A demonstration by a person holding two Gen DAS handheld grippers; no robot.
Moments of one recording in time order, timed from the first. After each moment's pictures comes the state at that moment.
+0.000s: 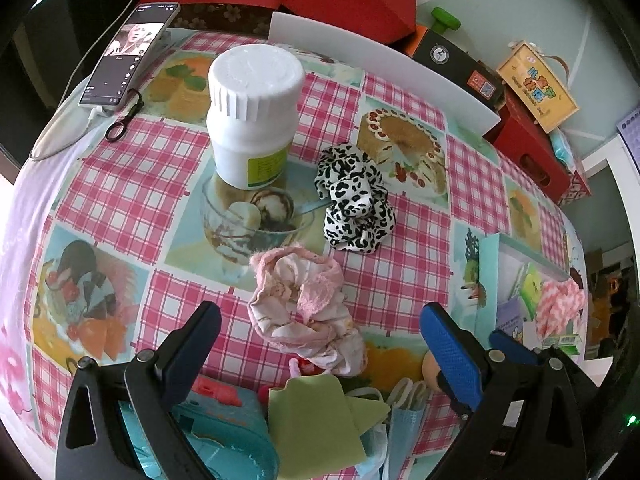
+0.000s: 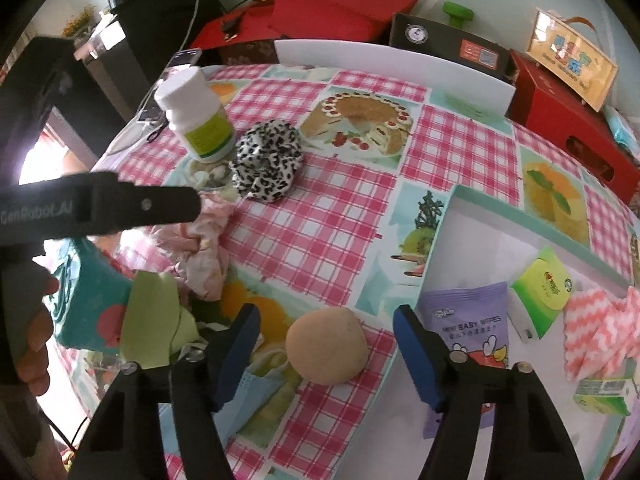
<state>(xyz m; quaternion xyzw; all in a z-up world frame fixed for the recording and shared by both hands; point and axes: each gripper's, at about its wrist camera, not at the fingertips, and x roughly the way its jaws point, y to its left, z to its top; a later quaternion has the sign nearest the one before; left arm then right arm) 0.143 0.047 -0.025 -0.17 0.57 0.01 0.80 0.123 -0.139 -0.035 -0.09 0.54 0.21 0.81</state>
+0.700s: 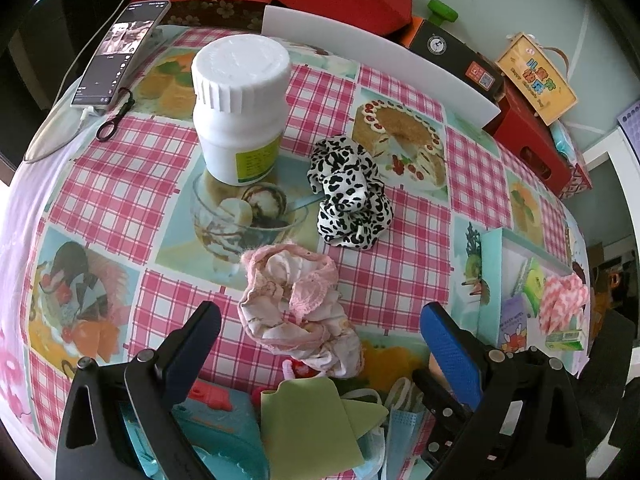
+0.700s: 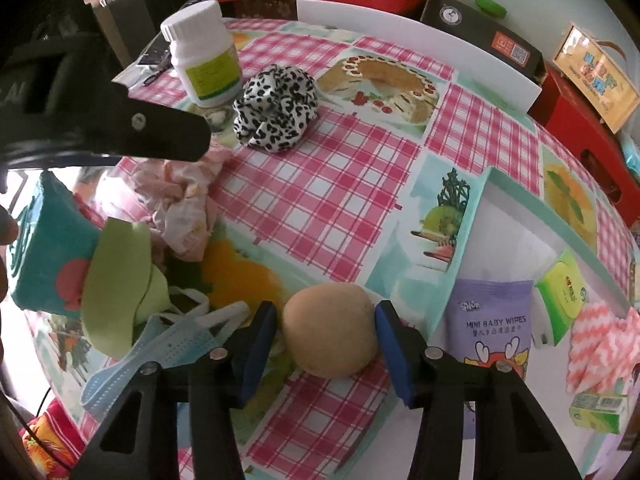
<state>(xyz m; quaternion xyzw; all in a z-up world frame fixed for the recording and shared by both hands) 0.148 0.040 -0.031 -0.16 0.58 0.01 0.80 0.117 -0.119 -0.063 -0.16 0.56 0.20 0.79</state>
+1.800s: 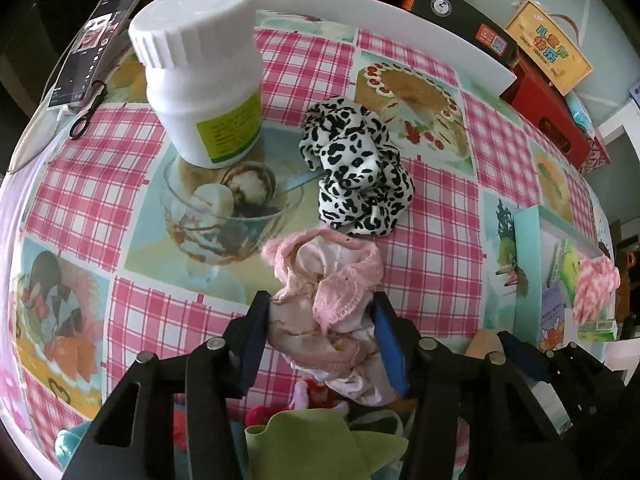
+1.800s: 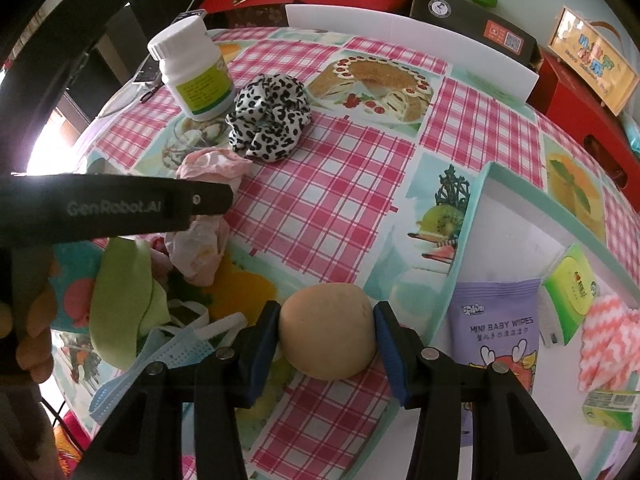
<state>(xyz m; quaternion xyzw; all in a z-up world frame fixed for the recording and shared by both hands) 0.163 0.021 -0.069 -0.12 0.60 0.01 0.79 0.127 -0.123 -0.065 -0.12 0.56 0.20 0.79</state>
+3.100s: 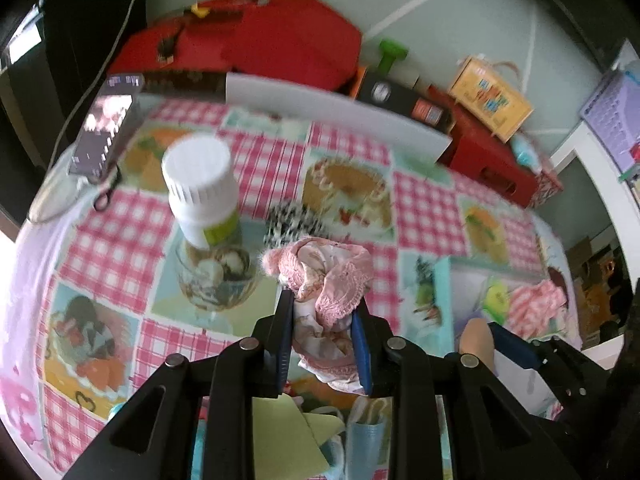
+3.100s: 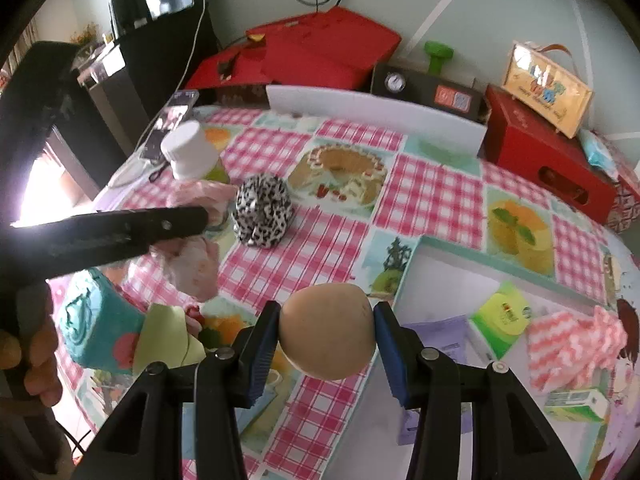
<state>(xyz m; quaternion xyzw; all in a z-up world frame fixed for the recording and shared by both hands) 0.135 0.021 0.027 -0.13 0.49 -0.03 0.86 0.114 -0.147 0.011 -0.08 0.48 0.18 0.86</state>
